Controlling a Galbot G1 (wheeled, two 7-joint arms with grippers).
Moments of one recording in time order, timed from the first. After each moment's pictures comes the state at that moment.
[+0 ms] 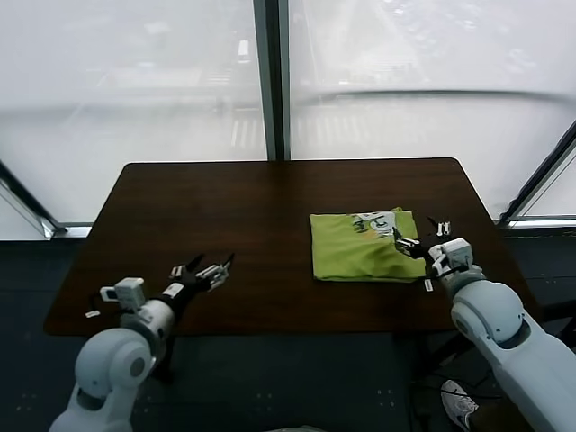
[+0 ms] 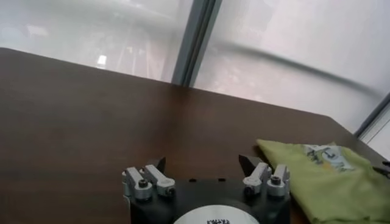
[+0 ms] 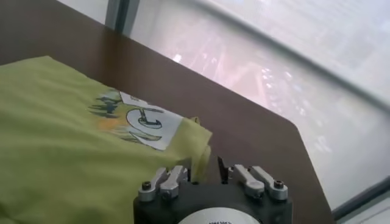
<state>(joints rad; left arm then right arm) 1.44 -1.27 -0.59 -2.20 -0.65 0.68 -0.04 -1.18 0.73 0.33 1.97 0.53 -0.53 0.23</state>
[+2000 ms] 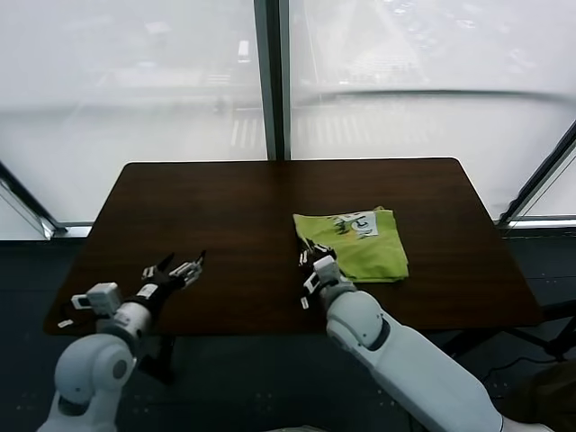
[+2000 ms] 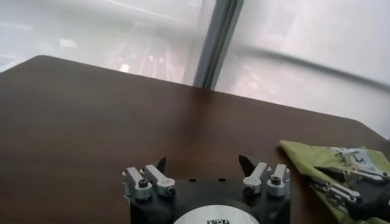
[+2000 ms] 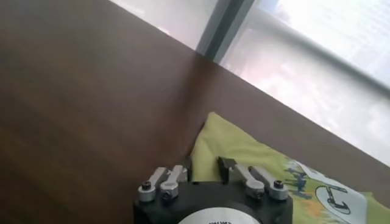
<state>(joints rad) 1.48 -1.30 -0.69 -2.19 -0.61 0.62 -0.04 -0.85 1.09 -0.27 1.82 0.42 -0.57 0.48</state>
